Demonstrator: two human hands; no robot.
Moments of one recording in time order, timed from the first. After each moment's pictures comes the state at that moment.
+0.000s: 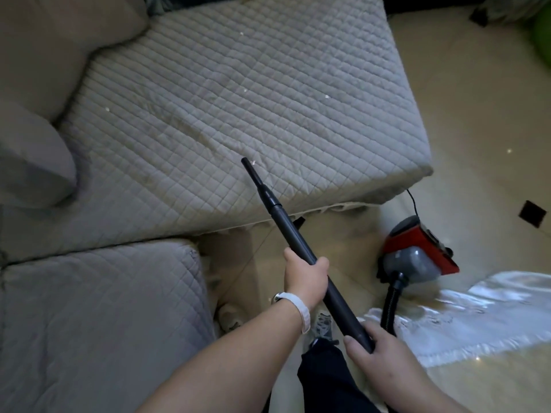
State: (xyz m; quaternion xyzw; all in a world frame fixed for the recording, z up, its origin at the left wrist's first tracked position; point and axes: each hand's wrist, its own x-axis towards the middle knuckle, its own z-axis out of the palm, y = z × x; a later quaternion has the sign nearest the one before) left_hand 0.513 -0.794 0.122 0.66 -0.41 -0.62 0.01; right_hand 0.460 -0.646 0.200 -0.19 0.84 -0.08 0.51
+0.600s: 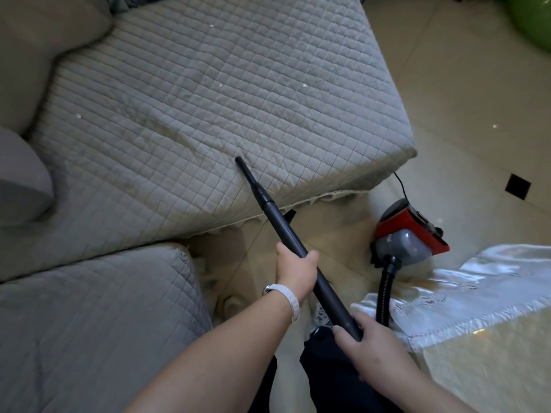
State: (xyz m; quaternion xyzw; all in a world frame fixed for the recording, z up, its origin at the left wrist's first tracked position) left_hand 0.509 -0.790 0.104 0.65 -0.44 -0.62 -0.02; right_hand 0.464 -0.640 0.189 -0.14 0.84 -0.09 0.51
